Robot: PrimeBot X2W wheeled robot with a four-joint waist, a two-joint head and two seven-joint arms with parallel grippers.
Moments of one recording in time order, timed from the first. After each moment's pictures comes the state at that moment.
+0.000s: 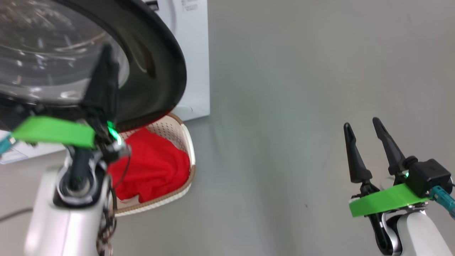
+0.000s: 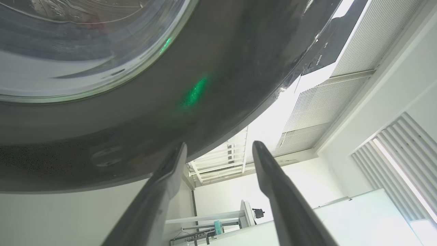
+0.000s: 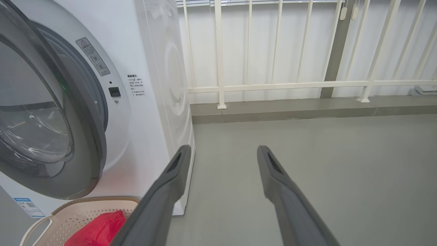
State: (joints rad) left arm -0.62 0.06 -0.03 0.27 -1.58 -0.08 0.10; right arm -0.18 -0.05 -0.02 0.17 0.24 0.12 -0.26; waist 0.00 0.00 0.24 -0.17
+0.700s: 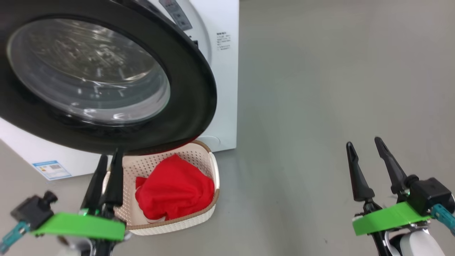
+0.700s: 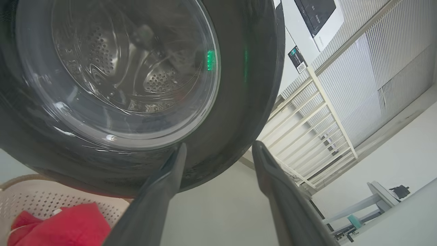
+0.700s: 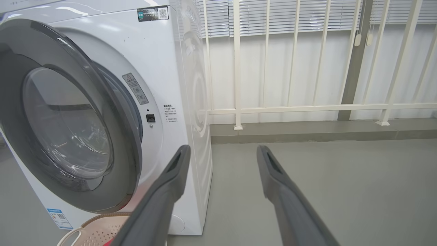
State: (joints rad) left arm -0.24 0.20 -0.16 0.23 -1.06 -0.12 -0.23; right arm -0.09 -0.05 -0.03 0.14 0.24 0.12 -0.26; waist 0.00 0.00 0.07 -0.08
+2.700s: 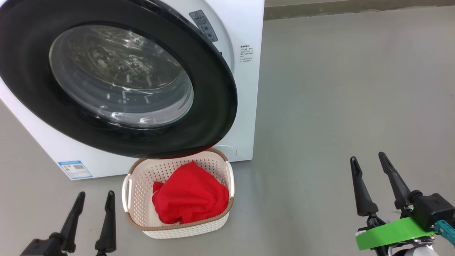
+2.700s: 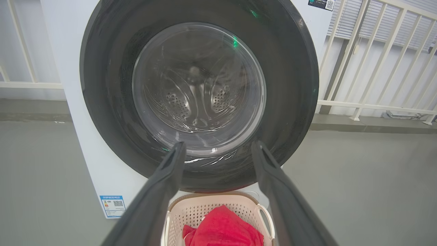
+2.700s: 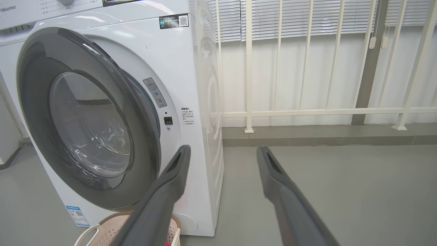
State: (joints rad) left arm 0.00 0.12 0.06 0.14 -0.30 -0.13 -0.25; right arm 0.00 -0.04 -0.05 0.10 0.24 0.12 -0.26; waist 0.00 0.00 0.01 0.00
